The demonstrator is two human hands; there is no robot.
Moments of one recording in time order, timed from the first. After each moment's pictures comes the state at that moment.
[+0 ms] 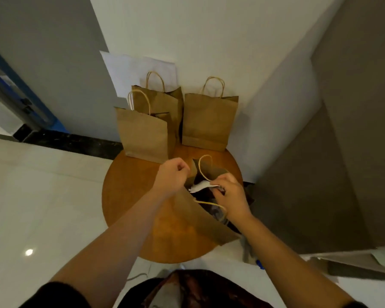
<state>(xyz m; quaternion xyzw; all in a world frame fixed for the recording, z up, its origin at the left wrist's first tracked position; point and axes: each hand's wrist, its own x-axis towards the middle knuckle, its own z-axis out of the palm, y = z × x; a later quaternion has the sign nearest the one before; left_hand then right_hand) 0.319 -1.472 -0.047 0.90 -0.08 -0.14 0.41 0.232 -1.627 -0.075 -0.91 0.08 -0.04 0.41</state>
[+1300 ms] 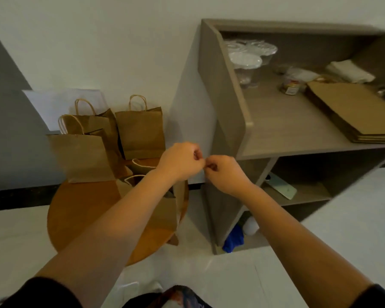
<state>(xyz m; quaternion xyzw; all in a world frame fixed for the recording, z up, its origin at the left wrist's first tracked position) 0.172 -1.590 0.066 0.87 -0.41 -0.10 0.28 0.074 -1.702 0.048 -0.93 0.14 -0.07 0.33</state>
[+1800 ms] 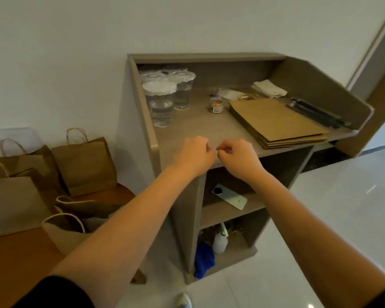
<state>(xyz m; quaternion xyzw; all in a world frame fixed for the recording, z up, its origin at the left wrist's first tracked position) 0.071 -1.766 0.115 0.83 -0.46 -0.06 0.31 -0.025 -1.859 0.105 -0.90 0.29 -0.21 0.26</state>
